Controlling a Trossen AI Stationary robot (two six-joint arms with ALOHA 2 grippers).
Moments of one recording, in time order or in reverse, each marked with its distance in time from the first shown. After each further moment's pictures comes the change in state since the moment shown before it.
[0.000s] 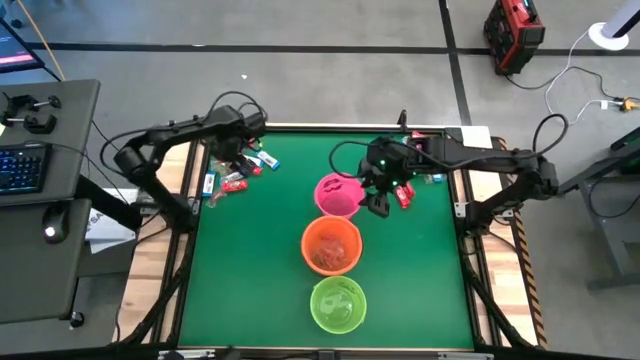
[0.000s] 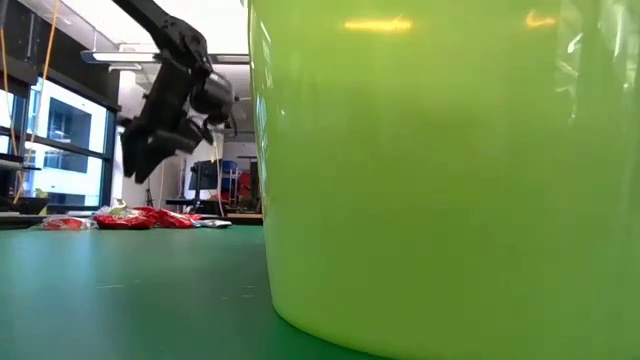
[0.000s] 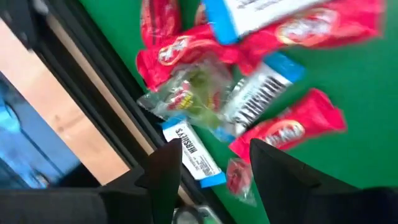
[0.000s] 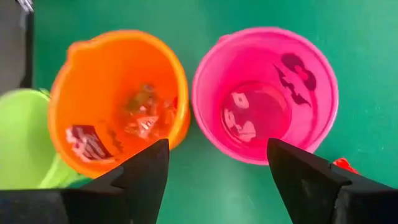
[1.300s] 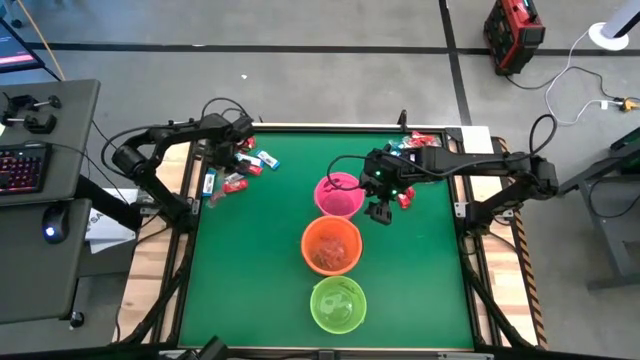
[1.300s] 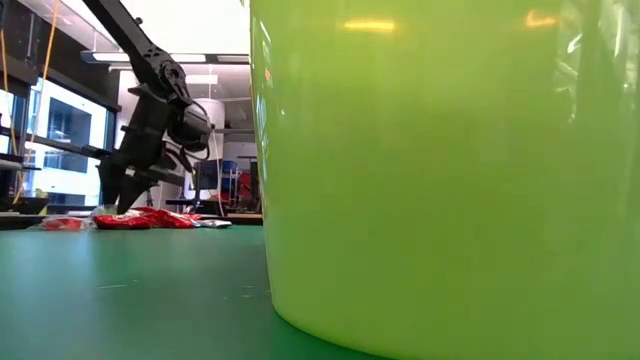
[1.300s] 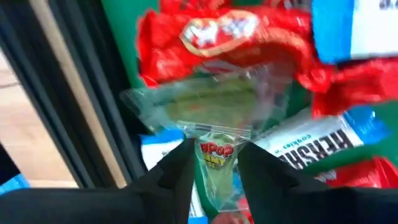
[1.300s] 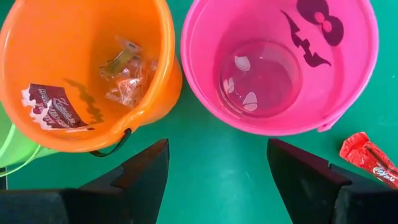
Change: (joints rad) left arm 0.132 -0.001 -0.208 0.239 0.066 -0.144; right arm 0.002 0.001 -0.145 0.044 -0.011 -0.025
